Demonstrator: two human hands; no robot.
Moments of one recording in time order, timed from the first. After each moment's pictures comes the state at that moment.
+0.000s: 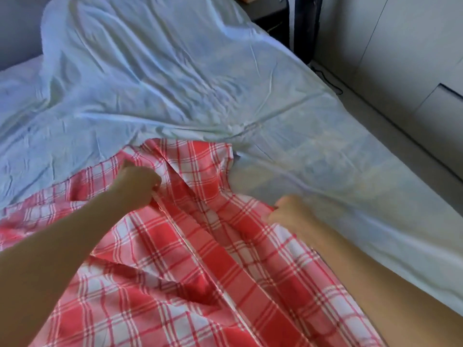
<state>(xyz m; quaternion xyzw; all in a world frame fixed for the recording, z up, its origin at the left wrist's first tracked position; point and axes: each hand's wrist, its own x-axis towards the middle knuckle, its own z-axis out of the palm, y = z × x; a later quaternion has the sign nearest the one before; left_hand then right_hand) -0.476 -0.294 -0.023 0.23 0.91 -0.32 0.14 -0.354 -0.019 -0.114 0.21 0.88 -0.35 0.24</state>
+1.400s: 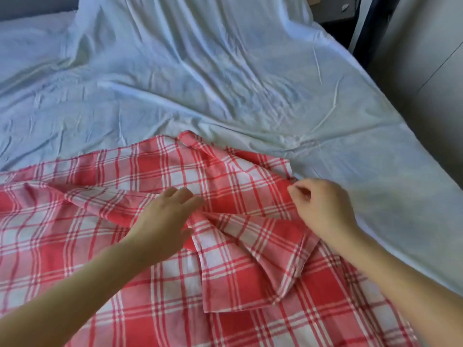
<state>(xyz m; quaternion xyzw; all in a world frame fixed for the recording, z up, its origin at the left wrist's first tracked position) -0.459 -0.342 -0.089 0.27 0.96 0.06 0.06 -0.451 -0.060 -0.110 0.04 0.97 -0.23 -0.08</state>
